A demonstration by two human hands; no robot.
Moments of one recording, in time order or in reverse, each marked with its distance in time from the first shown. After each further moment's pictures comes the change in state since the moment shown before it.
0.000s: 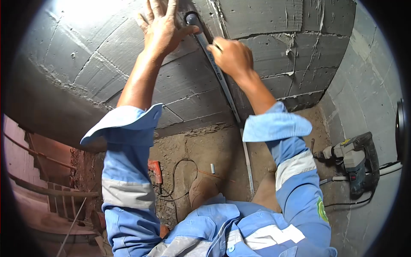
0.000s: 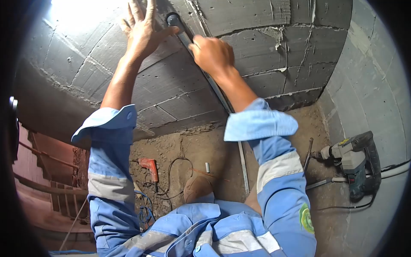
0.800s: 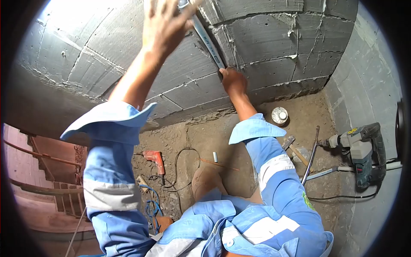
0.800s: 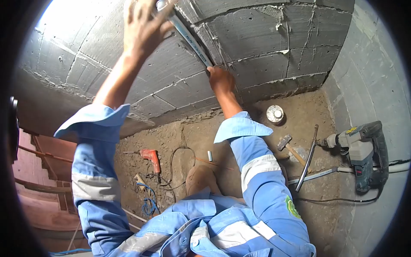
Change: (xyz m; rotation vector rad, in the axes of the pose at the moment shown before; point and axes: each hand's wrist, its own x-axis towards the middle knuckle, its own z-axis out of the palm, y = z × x) left_hand -0.025 -0.009 0.041 0.353 0.104 0.528; right_hand -0.148 0.051 0.100 -0.055 -0.197 0.561
